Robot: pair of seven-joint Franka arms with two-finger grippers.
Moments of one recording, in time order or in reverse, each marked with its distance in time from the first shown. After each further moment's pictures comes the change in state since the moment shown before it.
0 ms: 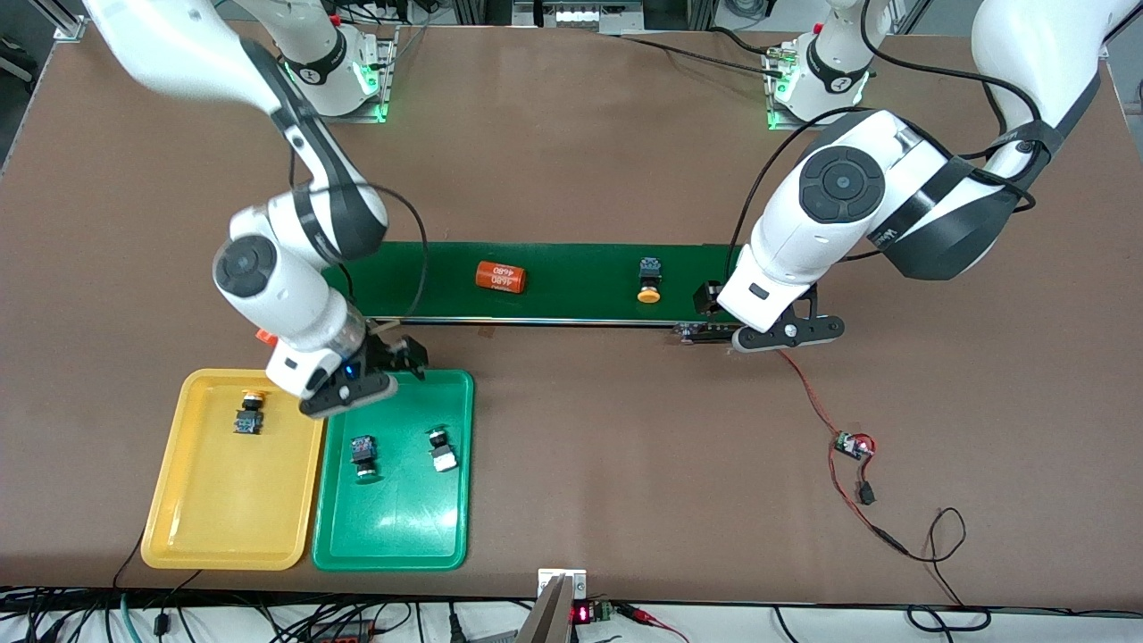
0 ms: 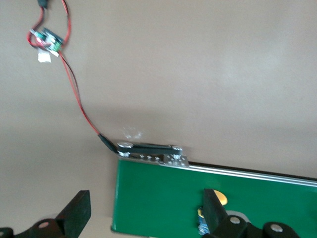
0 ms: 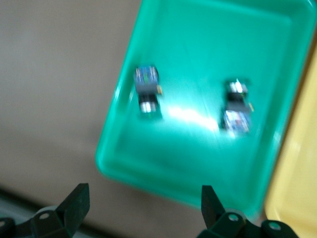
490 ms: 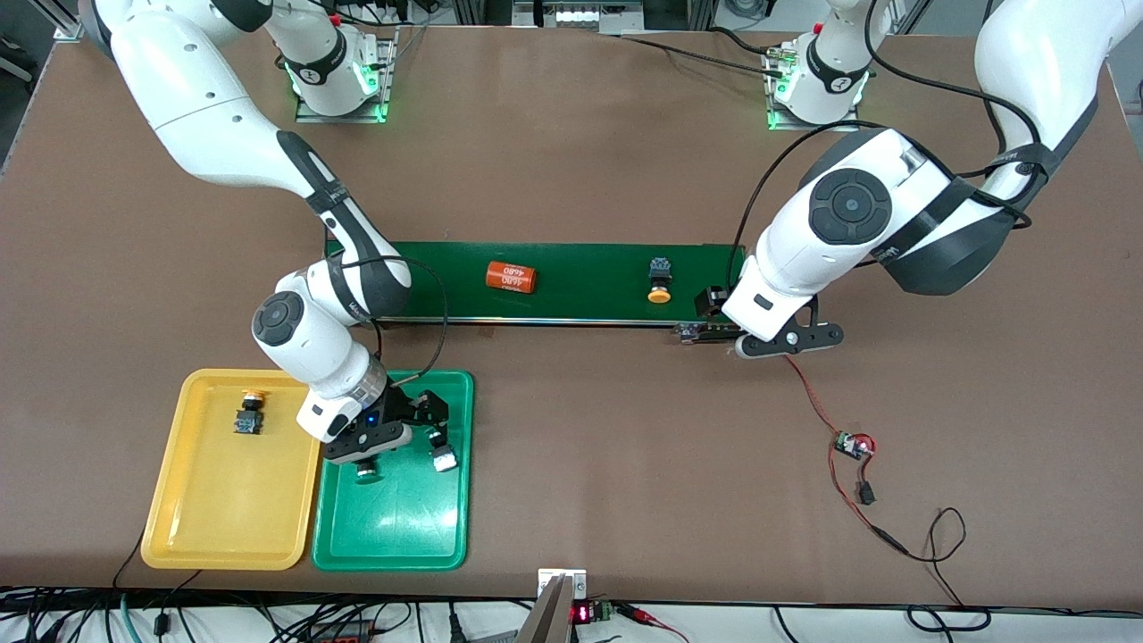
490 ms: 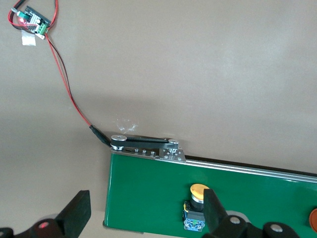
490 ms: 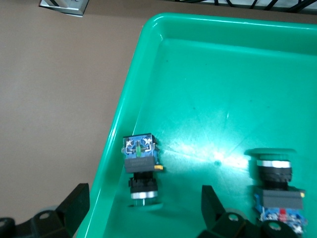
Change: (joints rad) left arm 0.042 0.081 -0.055 -0.016 0.020 0.003 -0.048; right arm 0.016 0.355 -0.001 0.225 0.000 0.352 -0.011
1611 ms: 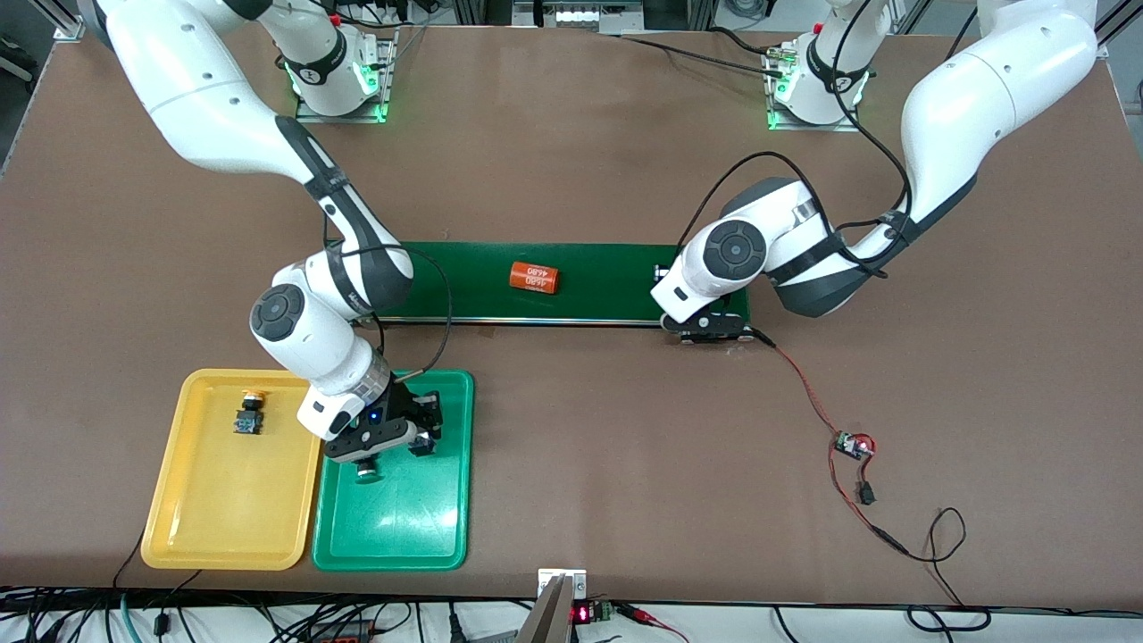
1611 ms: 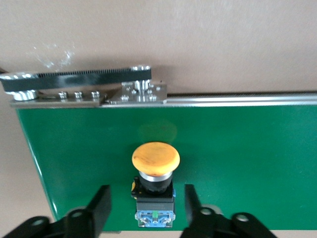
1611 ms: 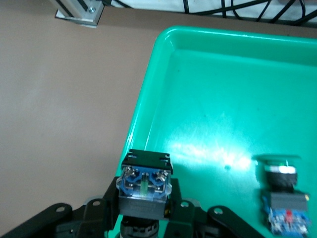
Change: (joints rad) left arm -0.085 0.140 0.101 -0.206 -0.006 0.115 0.012; right arm 0.019 0.012 0.001 0.034 0.000 0.006 0.021
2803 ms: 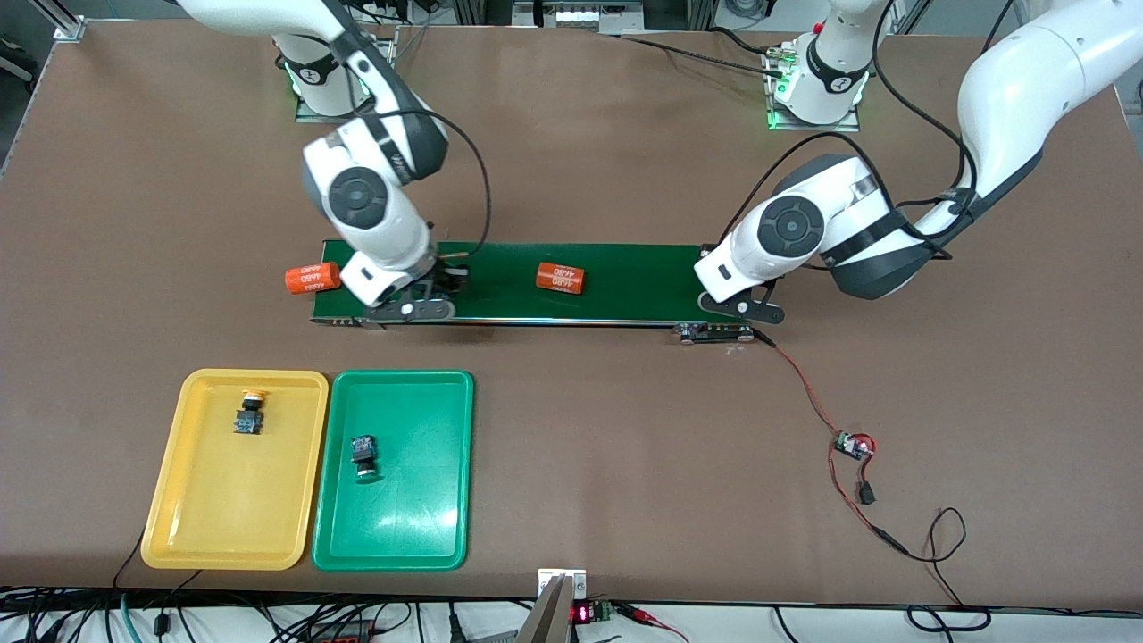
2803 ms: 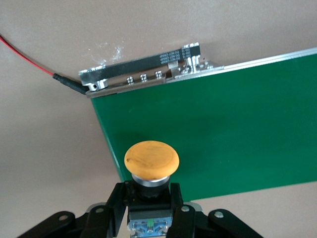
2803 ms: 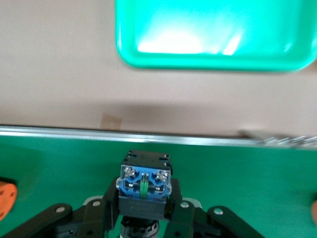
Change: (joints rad) left arm 0.213 -0.001 -0.137 -0.128 0.068 -0.092 0.170; right arm 0.090 -0.478 0.012 -0.417 0.000 -0.484 0.400
